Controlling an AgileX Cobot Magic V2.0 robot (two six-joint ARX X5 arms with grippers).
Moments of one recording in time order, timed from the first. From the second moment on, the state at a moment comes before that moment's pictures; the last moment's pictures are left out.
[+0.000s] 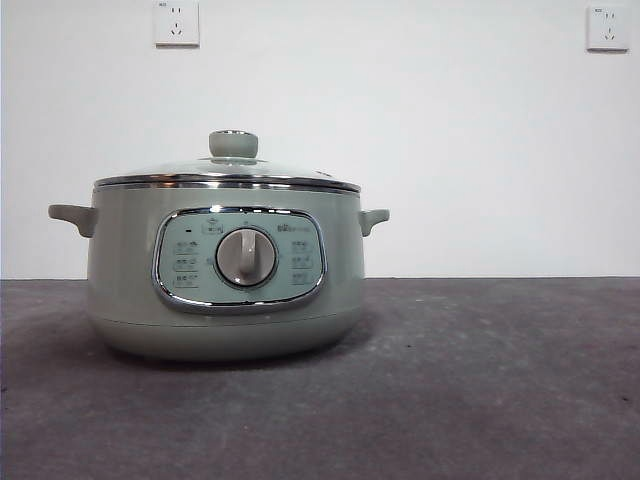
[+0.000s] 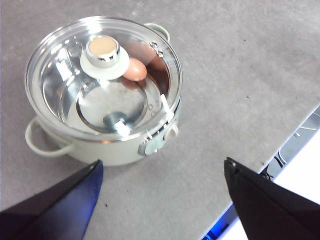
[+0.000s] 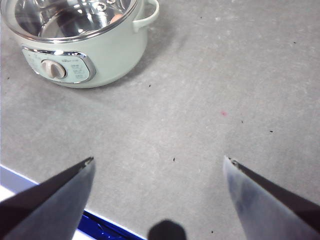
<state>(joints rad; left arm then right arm) -0.43 0.96 1.43 -1.21 0.24 0.09 0.71 0.58 1.07 -1.18 0.20 0.15</state>
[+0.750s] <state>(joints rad) -0.43 0.98 1.43 -1.24 0.24 0.09 0.71 0.58 1.07 -1.24 0.20 0.20</state>
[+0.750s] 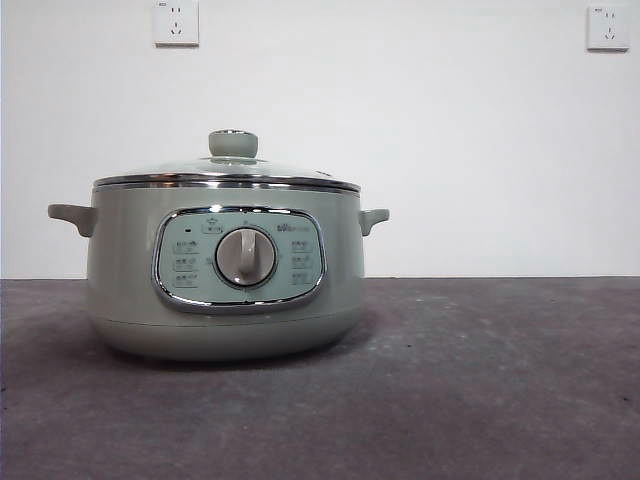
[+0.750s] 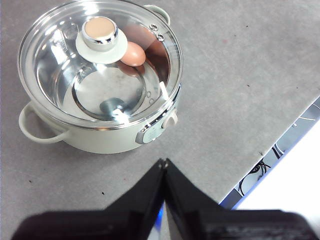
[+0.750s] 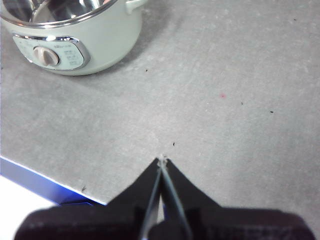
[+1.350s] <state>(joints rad) -0.43 1.02 1.43 -1.20 0.24 0.10 0.71 0.58 1.07 -1.24 0.20 0.21</state>
